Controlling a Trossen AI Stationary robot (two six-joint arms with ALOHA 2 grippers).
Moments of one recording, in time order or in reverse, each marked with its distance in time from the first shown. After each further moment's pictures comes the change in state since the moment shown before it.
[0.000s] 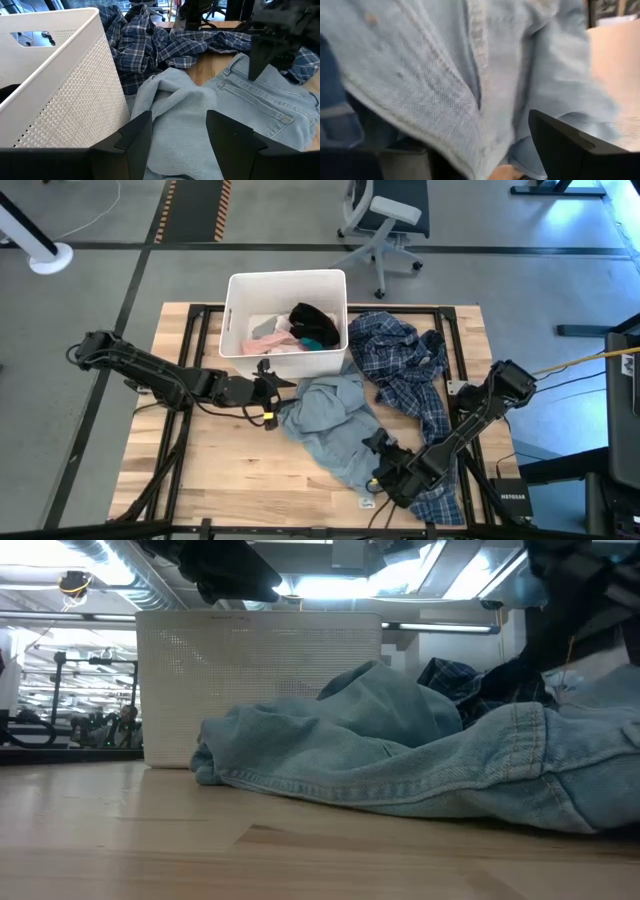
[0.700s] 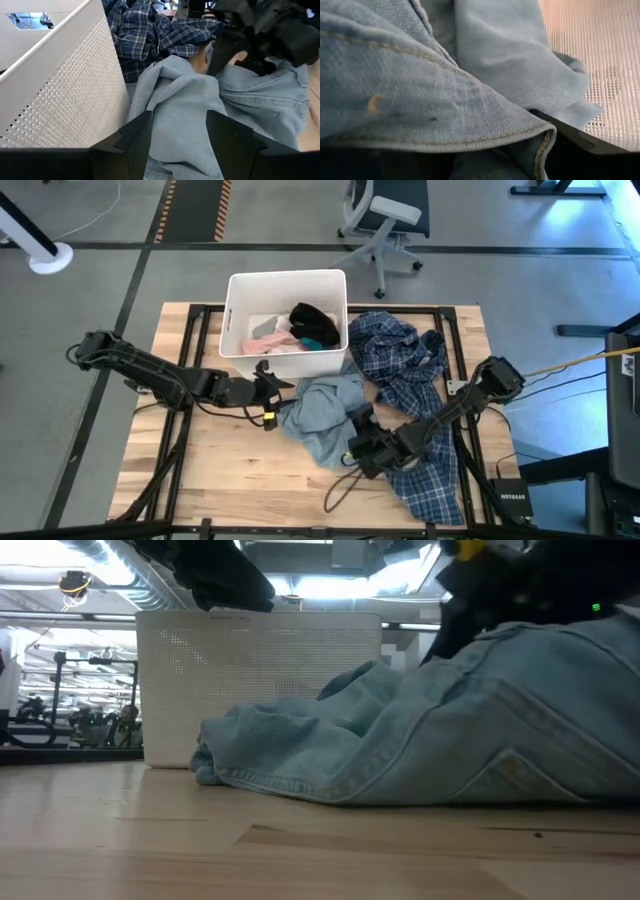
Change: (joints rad) left arm 0.000 0.000 0.000 -0.057 0.000 -0.045; right arm -0.245 0.039 0.000 0.190 0.104 0.001
